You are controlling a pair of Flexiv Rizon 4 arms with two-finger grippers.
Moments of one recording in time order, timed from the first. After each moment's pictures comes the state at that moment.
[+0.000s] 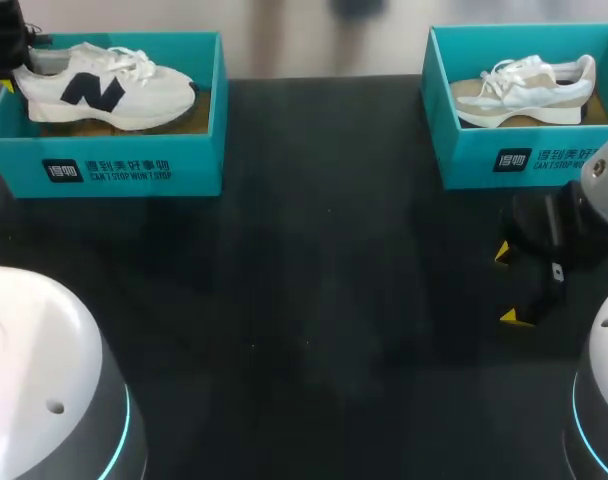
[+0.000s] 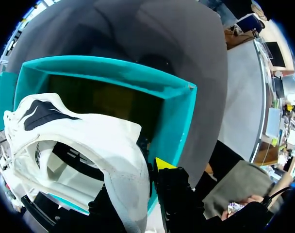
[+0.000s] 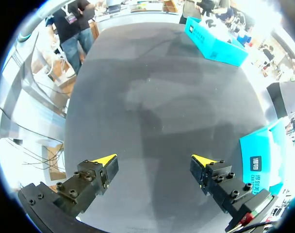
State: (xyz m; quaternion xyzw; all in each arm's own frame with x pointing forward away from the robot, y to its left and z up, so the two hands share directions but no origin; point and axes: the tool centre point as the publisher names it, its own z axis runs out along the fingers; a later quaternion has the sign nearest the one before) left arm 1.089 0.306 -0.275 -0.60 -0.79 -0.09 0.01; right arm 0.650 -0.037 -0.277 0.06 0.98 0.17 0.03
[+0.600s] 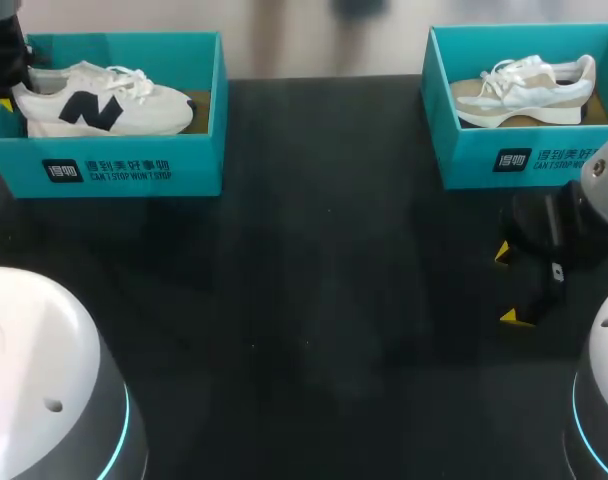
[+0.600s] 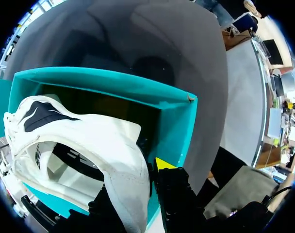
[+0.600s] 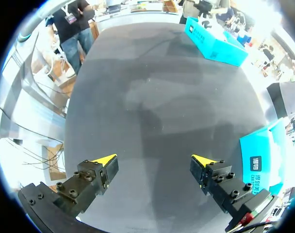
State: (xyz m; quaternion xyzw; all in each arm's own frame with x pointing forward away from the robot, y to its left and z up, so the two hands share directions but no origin) left arm 1.066 0.309 -0.297 -0.61 -0.79 -0.07 0.02; right arm 0.650 -0.037 -0.277 0.06 0.98 0.17 0.03
